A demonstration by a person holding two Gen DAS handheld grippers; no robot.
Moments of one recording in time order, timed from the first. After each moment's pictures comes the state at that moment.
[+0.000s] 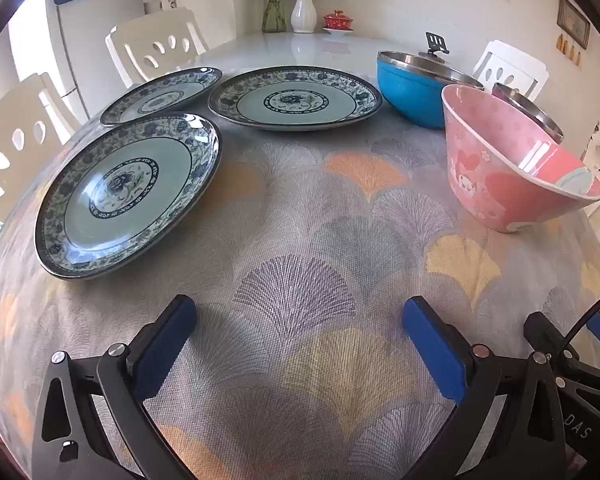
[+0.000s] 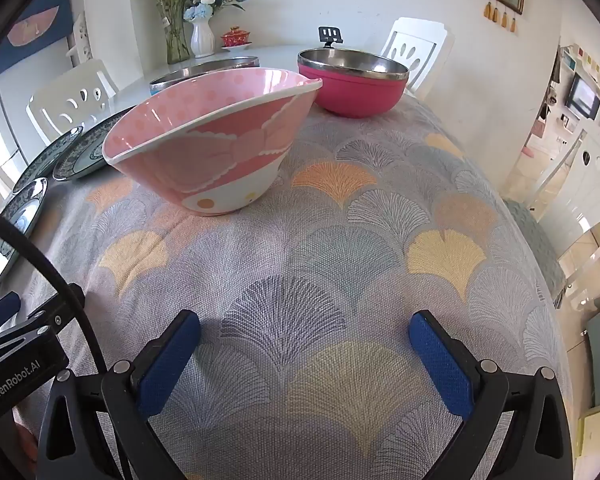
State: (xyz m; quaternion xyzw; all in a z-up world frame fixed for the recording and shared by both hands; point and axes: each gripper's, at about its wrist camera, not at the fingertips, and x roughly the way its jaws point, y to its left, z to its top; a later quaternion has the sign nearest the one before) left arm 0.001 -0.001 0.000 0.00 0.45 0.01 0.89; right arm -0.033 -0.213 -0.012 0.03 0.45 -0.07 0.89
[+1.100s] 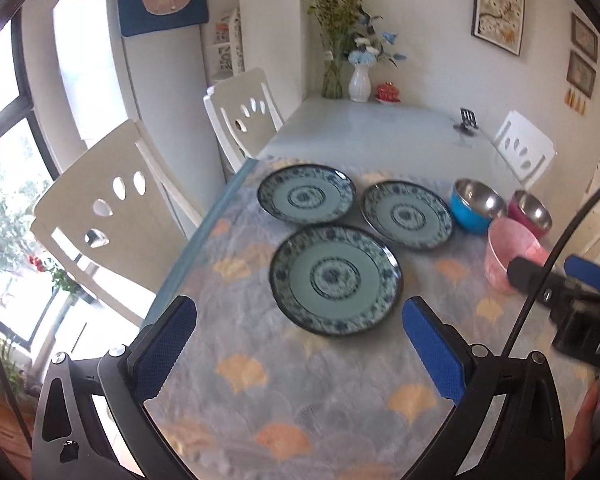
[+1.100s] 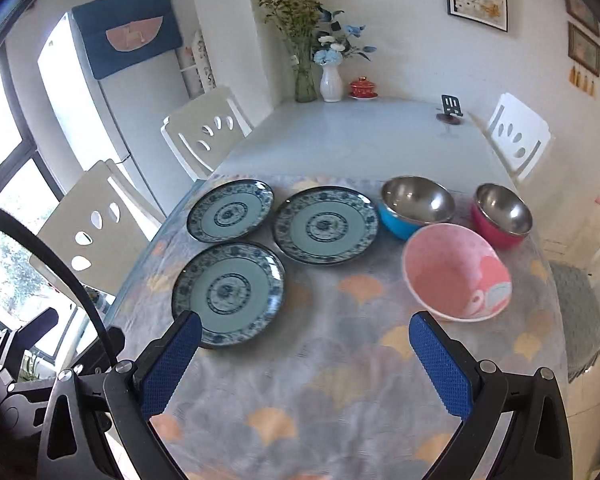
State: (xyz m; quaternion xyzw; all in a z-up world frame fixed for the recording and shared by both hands) left arm -0.053 0.174 0.164 -0.01 0.39 0.04 0.92; right arm -0.018 -0.004 0.191 0.04 0.42 0.07 0.90
